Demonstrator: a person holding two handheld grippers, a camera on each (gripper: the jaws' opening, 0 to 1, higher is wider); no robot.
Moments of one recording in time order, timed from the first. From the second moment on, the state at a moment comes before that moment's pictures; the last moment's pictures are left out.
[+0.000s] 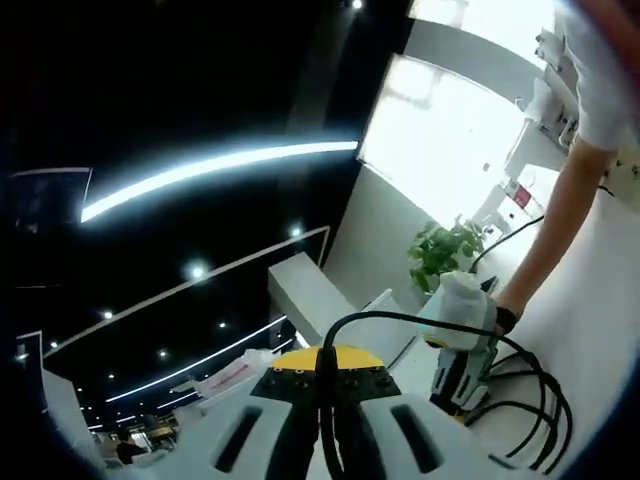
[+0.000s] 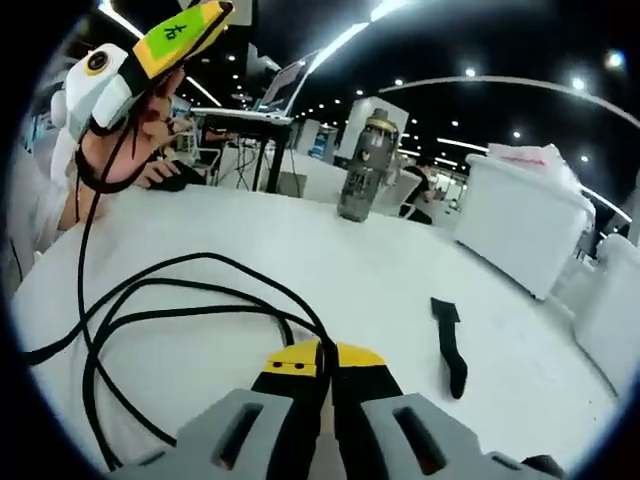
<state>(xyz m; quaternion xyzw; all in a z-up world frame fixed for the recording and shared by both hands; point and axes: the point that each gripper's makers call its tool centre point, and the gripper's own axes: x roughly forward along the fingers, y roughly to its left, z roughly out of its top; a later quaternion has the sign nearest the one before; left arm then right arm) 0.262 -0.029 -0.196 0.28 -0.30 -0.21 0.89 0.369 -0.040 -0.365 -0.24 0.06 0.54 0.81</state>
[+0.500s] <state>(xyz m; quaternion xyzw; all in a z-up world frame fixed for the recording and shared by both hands) 0.285 -0.030 -0.225 0.29 -0.24 -0.21 0.90 0.330 -0.102 -0.237 -0.13 -0.13 0.42 0.89</state>
